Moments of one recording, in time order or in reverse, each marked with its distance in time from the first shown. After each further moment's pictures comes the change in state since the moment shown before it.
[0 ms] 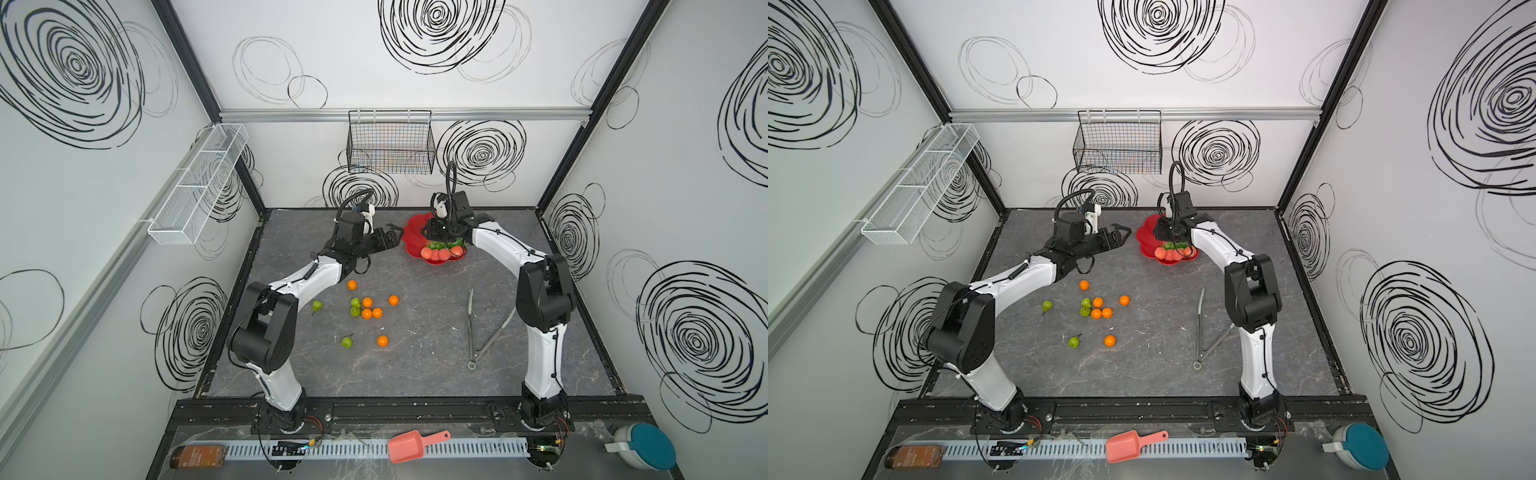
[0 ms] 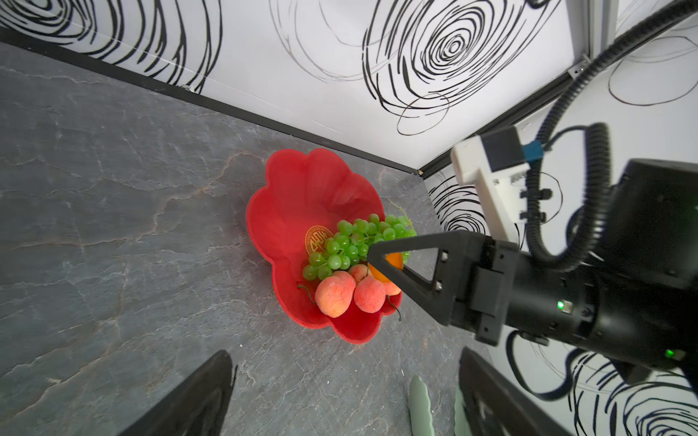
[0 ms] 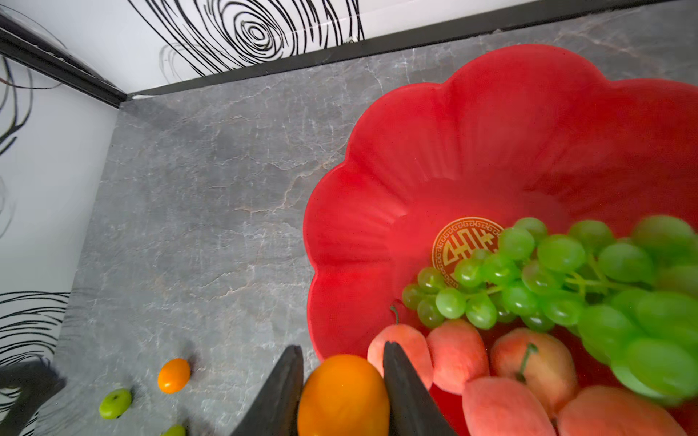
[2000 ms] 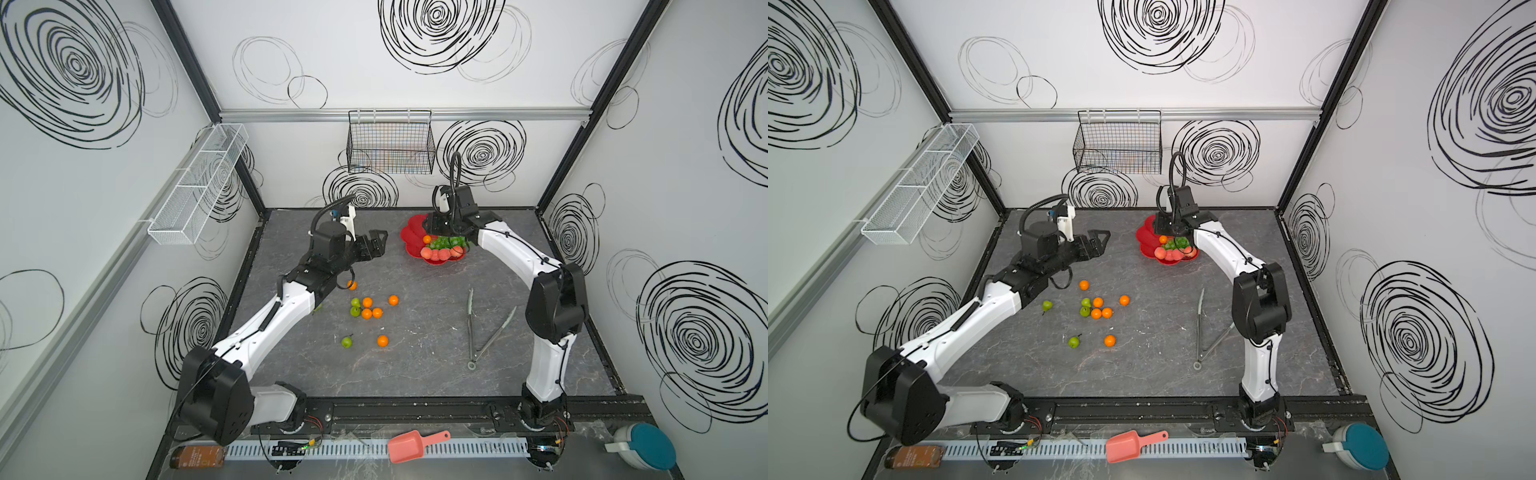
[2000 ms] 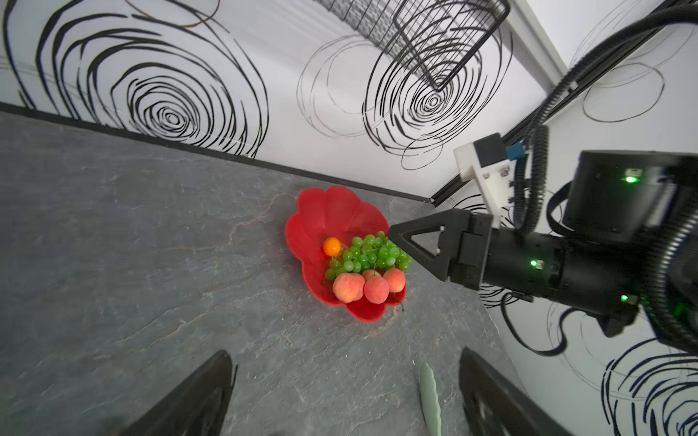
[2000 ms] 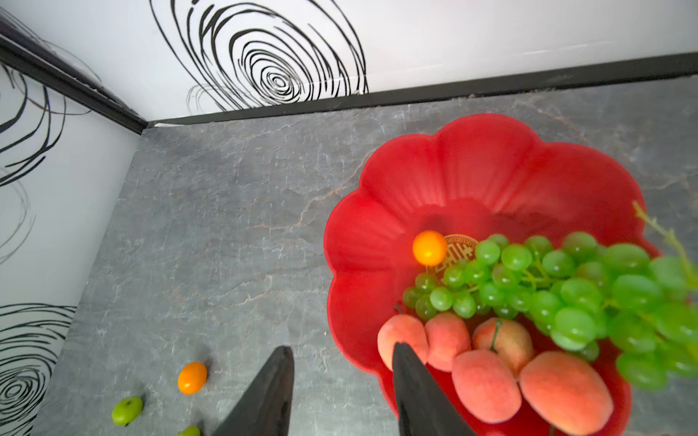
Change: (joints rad) left arm -0.032 -0.452 -0.200 -0.210 -0.206 0.110; right arm 0.050 -0.216 -0.152 0.013 0.088 -0.004
